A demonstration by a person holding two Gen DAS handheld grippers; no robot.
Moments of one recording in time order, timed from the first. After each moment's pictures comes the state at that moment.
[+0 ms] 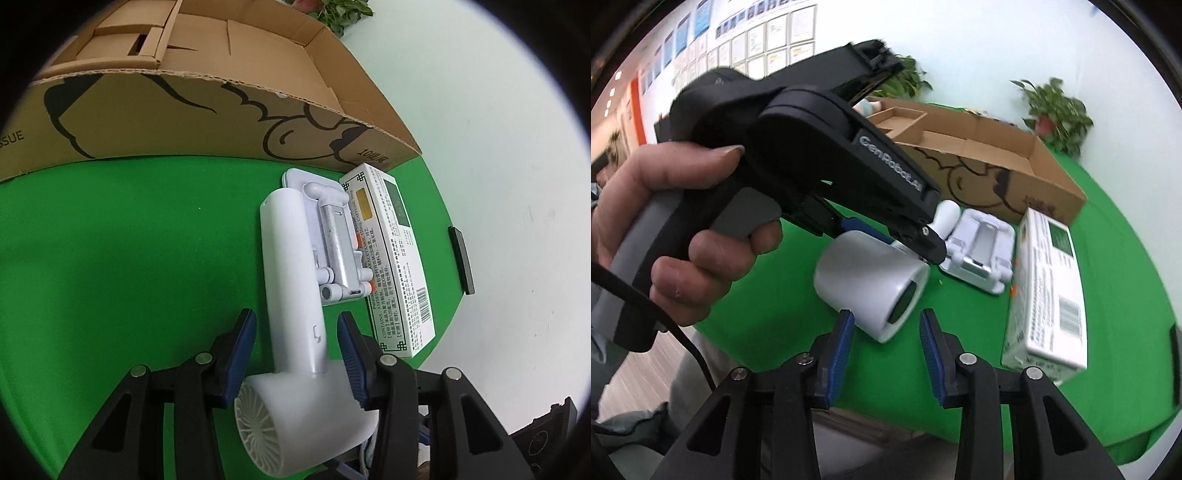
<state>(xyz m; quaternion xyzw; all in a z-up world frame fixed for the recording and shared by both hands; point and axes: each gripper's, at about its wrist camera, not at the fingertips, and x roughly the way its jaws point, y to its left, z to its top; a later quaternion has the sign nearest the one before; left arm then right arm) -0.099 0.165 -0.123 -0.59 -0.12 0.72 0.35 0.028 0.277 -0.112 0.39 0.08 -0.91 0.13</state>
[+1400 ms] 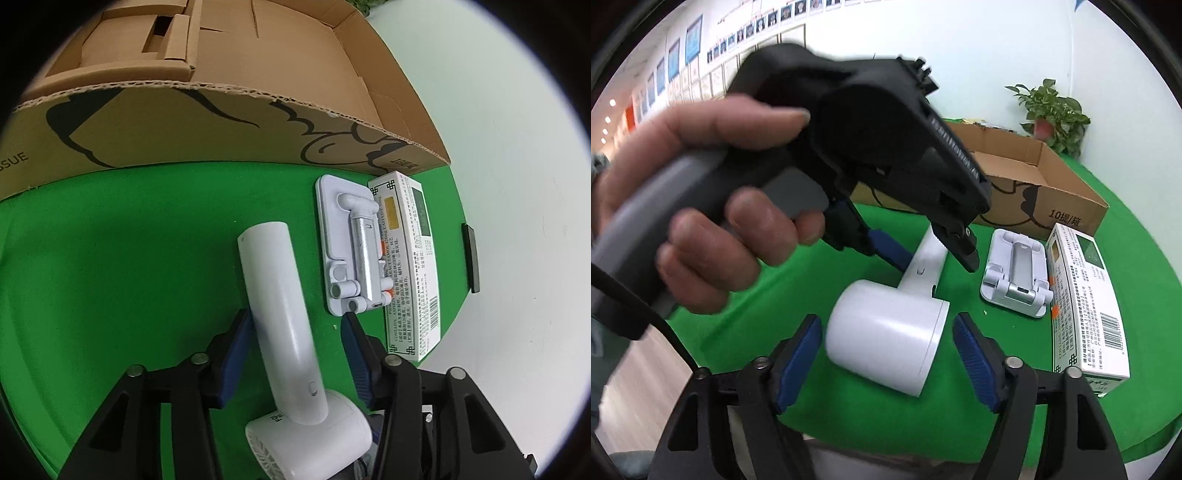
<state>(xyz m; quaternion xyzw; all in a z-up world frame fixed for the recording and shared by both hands) -0.135 0.159 -0.126 -0.65 -0.10 0.68 0.33 0.005 0.234 -0.122 0.37 0.06 -0.92 0.13</state>
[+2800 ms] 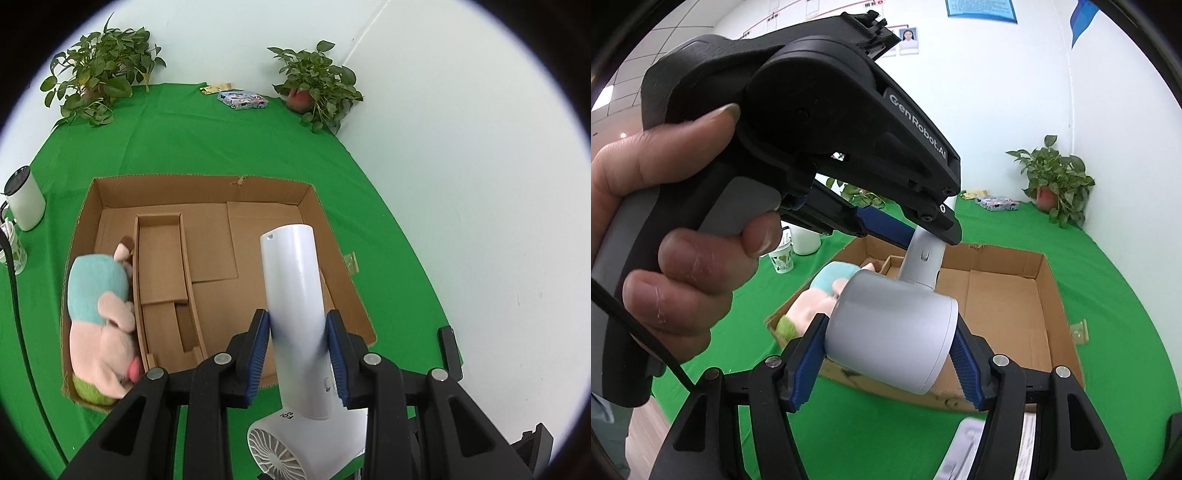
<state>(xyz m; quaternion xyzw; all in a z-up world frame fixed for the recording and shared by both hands) -0.219 0.171 0.095 -0.49 -0.07 0.81 0.31 -0.127 0.242 0.046 0.27 0.02 -0.95 0.15</state>
